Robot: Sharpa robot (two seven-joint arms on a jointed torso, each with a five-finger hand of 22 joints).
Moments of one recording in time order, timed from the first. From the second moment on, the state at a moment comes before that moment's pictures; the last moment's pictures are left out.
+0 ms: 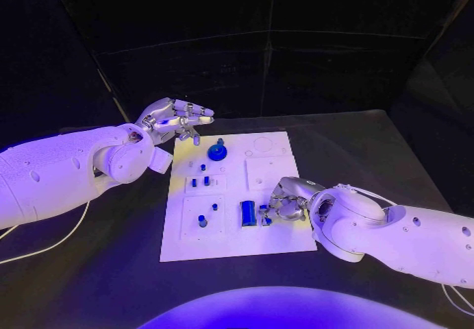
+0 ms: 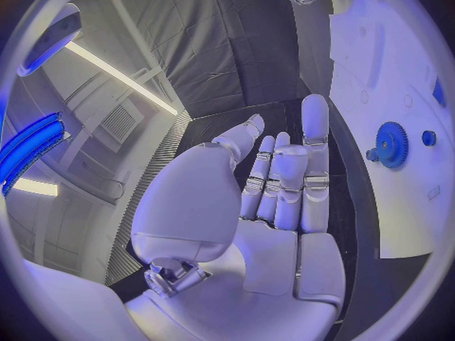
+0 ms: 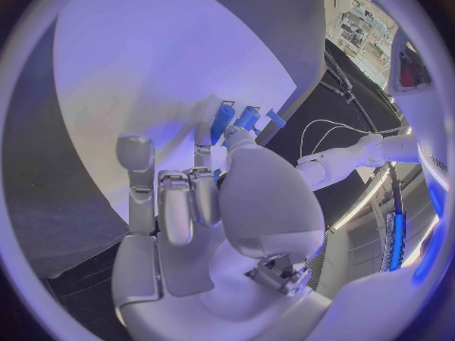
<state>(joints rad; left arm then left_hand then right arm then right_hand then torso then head) 1.27 -0.82 -0.11 1.37 -0.17 -0.09 0.32 1.31 -0.06 0.36 -0.09 0.06 0.97 0.19 0.14 0.07 0.91 0.12 0.36 0.07 1.31 0.03 1.18 0.68 0.17 1.28 0.12 0.60 0.64 0.98 -0.87 -0.05 1.83 -1.44 -0.30 -0.57 1.21 -0.05 -0.08 0.29 0.52 1.15 0.03 0.32 0.34 1.46 -0.03 1.46 1.31 1.47 -0.09 1.56 1.31 0.16 1.28 0.02 1.17 0.75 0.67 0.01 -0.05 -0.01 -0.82</state>
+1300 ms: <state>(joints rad) 1.27 -0.80 -0.12 1.34 -0.15 -0.09 0.33 1.30 -0.05 0.32 -0.07 0.06 0.96 0.19 0.16 0.07 0.90 0.12 0.38 0.07 1.21 0.03 1.10 0.51 0.17 1.24 0.13 0.57 0.63 1.03 -0.93 -0.04 1.69 -1.06 -0.46 -0.23 1.29 -0.05 -0.15 0.27 0.36 0.90 0.15 0.20 0.32 1.03 0.06 0.85 0.84 1.35 -0.01 1.03 0.89 0.17 1.08 0.10 0.80 0.34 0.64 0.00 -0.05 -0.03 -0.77</state>
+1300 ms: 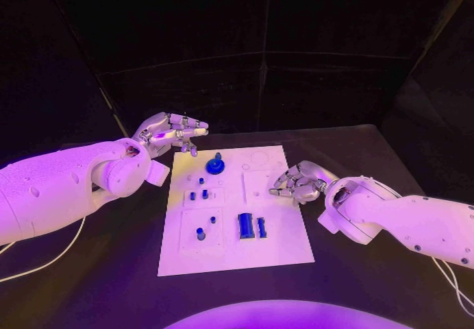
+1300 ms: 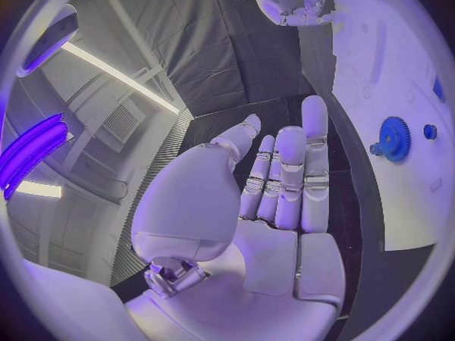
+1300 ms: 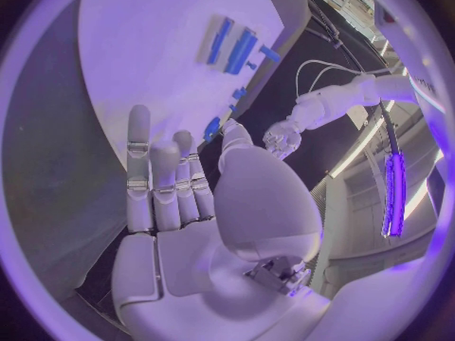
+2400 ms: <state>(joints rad) 1.18 -0.63 -0.12 1.06 0.09 -0.18 0.47 1.04 -0.01 0.18 -0.01 0.02 0.76 0.13 0.03 0.03 0.80 0.15 0.11 0.03 0.74 0.13 0.17 0.03 0.15 0.57 0.23 0.03 0.20 1.09 -0.57 -0.01 1.04 -0.25 -0.25 0.37 1.13 0.04 -0.10 0.04 0.21 0.76 0.16 0.03 0.05 0.77 0.13 0.18 0.03 0.83 0.11 0.04 0.10 0.15 0.69 0.21 0.18 0.03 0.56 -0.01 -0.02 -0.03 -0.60</state>
